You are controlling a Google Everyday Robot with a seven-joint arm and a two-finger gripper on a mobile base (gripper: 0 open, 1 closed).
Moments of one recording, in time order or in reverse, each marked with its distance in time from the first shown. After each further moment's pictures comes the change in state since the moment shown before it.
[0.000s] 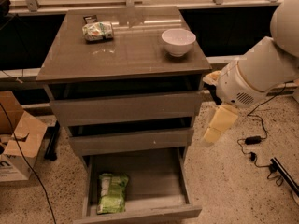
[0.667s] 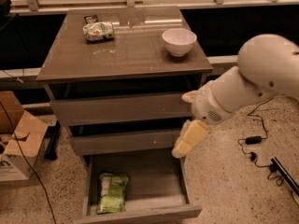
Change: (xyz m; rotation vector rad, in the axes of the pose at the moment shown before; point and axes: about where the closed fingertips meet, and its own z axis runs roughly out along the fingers) arm -0.016 0.014 0.076 -0.079 -0.110 0.069
